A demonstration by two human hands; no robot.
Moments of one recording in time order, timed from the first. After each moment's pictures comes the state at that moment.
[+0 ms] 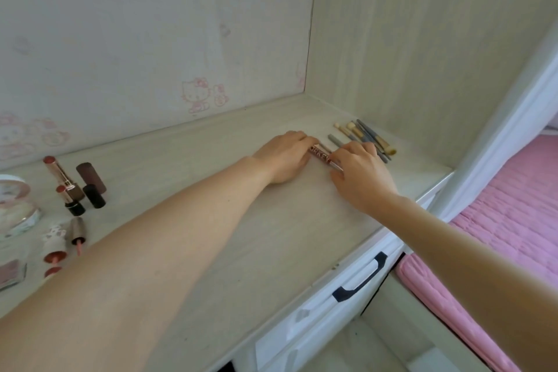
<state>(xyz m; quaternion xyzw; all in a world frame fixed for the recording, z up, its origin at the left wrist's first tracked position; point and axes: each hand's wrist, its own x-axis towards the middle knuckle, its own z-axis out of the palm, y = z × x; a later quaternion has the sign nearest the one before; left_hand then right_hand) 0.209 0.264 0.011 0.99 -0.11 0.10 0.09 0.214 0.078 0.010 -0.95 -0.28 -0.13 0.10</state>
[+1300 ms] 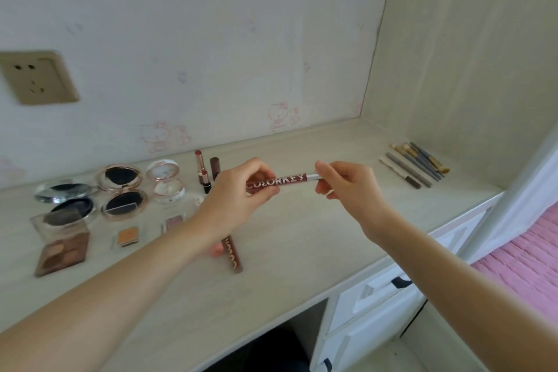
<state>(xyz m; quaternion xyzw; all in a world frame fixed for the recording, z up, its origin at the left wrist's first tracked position) -0.071 0.347 0.060 0.88 0.03 0.29 0.37 0.045 0.169 0.069 -0.73 -0.28 0.09 0.62</state>
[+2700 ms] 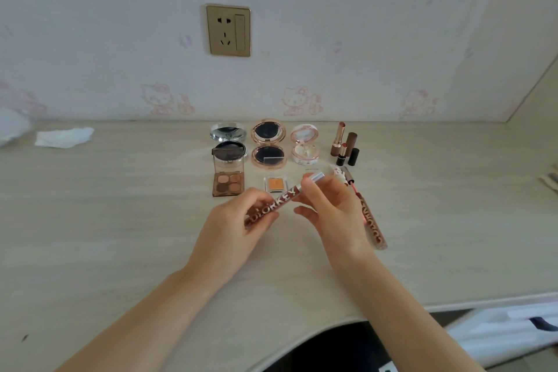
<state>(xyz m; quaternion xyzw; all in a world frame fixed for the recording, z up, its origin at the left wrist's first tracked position) -0.279 0.419 -0.004 0.85 0.22 0.41 0.25 -0.138 0.328 0.016 -0.52 -0.27 0.30 0.75</state>
